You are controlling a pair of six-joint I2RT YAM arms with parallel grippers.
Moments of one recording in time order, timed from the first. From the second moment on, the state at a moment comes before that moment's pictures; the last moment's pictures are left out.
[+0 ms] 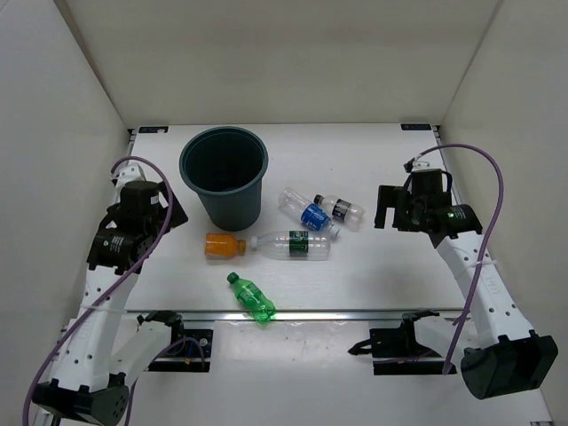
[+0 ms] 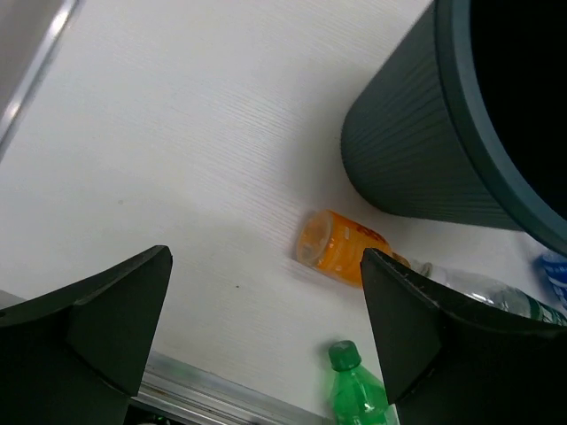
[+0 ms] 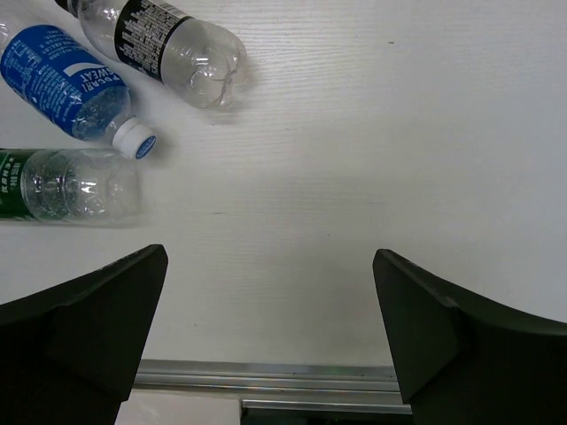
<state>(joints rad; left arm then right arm) -0.18 0.86 1.10 -0.94 -0.40 -0.50 0.17 1.04 1.04 -0.85 0.06 0.20</state>
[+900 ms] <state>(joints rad) -0.81 0.95 0.71 -0.85 -0.13 -0.97 0.20 1.07 0.96 -0.80 -0.04 0.16</state>
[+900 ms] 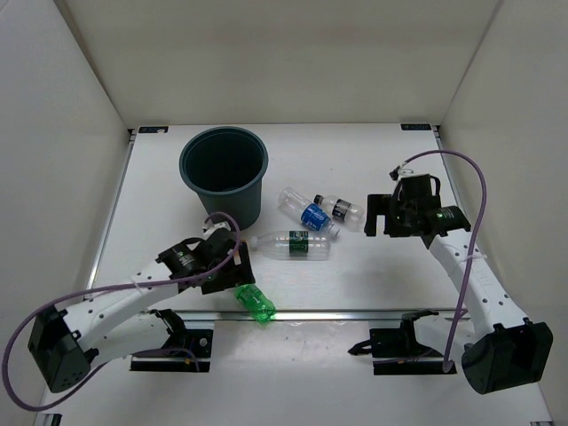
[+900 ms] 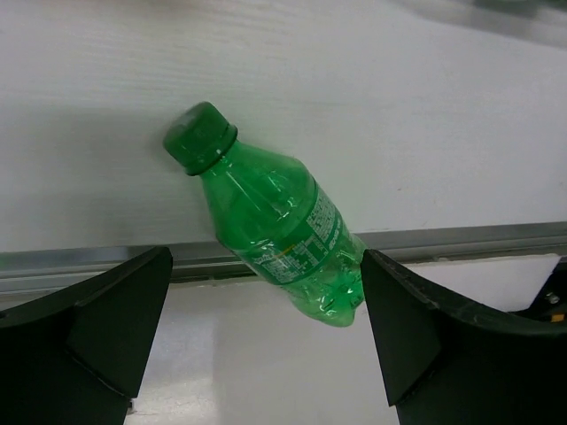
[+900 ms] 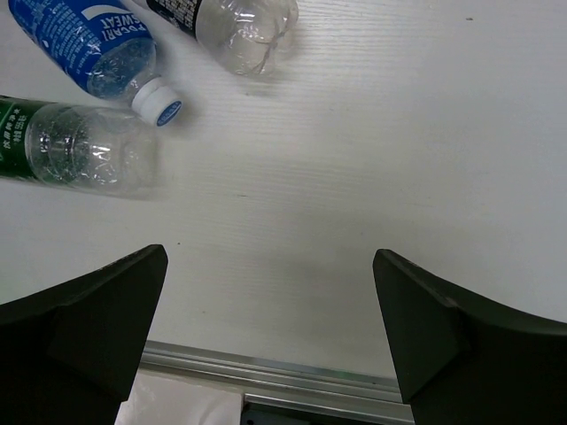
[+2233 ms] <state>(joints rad) -1.06 1.52 1.43 -0.81 -0.12 -0.55 0.09 1.05 0.85 -0.69 -0.08 0.12</state>
